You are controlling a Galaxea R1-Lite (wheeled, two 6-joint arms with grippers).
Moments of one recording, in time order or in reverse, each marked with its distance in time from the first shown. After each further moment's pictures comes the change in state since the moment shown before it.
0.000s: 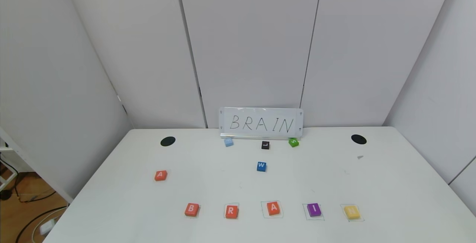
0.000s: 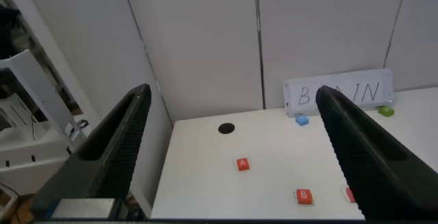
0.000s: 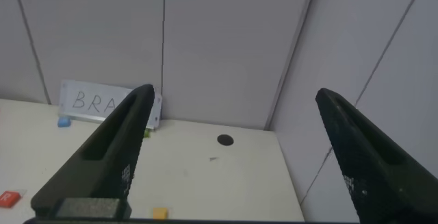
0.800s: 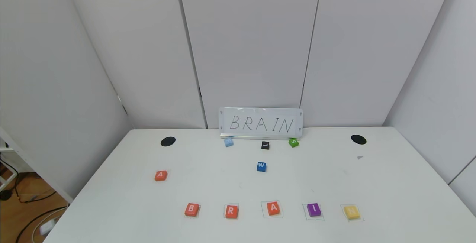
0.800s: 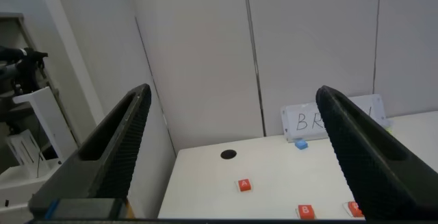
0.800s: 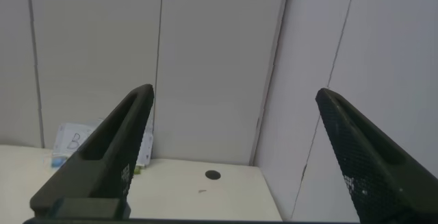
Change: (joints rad) left arm -0.004 -0.350 0.161 -0.018 -0.024 0.015; right arm -0.004 -0.383 0.025 0.093 -0.022 0.001
